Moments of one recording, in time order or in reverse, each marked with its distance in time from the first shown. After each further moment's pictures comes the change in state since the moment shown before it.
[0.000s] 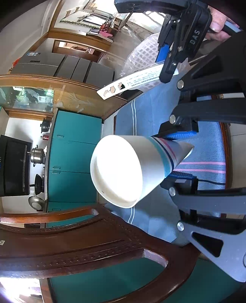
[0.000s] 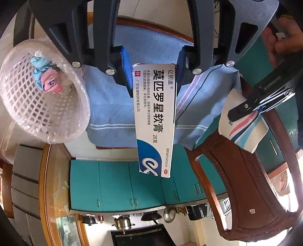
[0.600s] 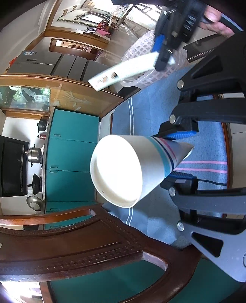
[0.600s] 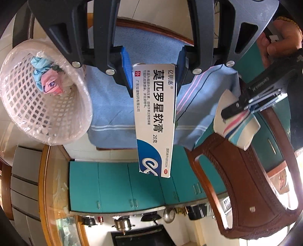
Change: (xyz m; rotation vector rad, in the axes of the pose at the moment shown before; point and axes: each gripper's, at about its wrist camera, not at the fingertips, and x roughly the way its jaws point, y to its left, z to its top) left arm 0.009 0.000 0.000 0.010 0.015 0.013; right arm -0.011 -0.007 0.000 0.016 -0.026 0.001
